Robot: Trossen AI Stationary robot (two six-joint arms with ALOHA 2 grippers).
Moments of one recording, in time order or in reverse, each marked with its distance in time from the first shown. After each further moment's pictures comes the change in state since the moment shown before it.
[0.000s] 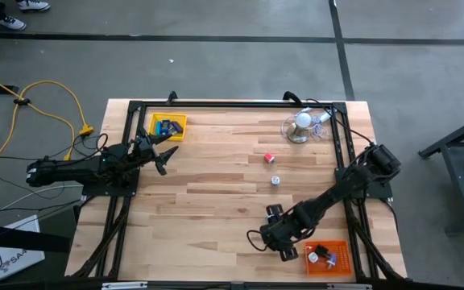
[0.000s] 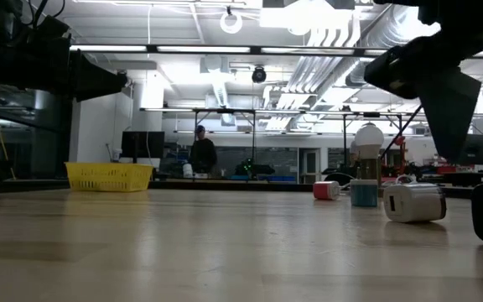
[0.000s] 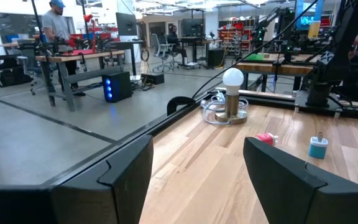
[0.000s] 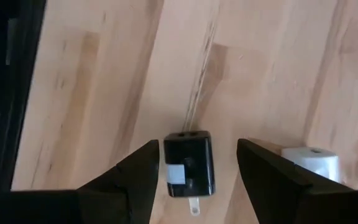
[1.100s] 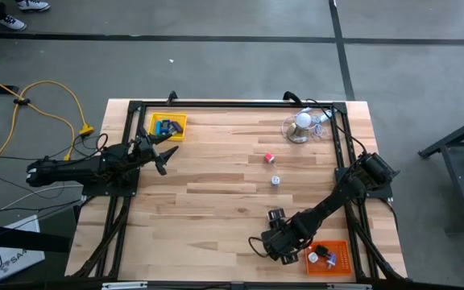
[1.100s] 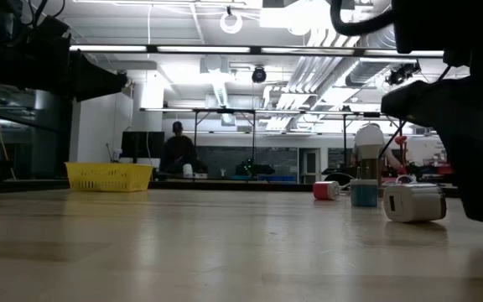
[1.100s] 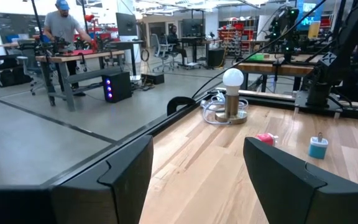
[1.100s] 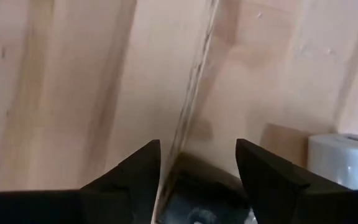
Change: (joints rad) left arm 0.000 0.000 0.000 0.001 0.000 0.000; right arm 0.055 0.103 0.000 0.007 0.070 0.052
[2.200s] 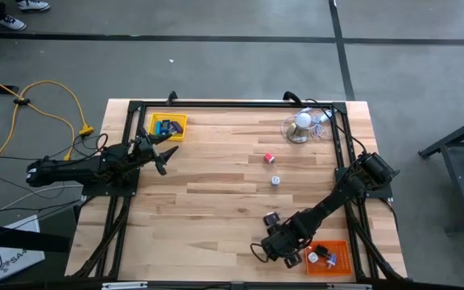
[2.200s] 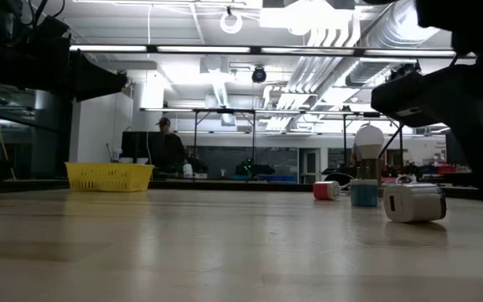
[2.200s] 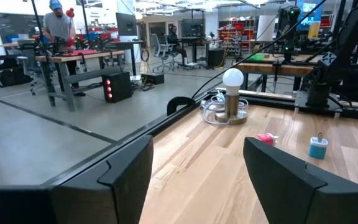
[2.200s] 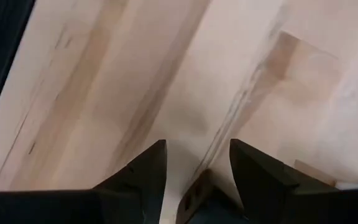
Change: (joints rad) left arm 0.000 0.000 0.000 0.000 0.000 0.000; right arm -0.003 -0.002 0.000 0.059 -0.079 -0.188
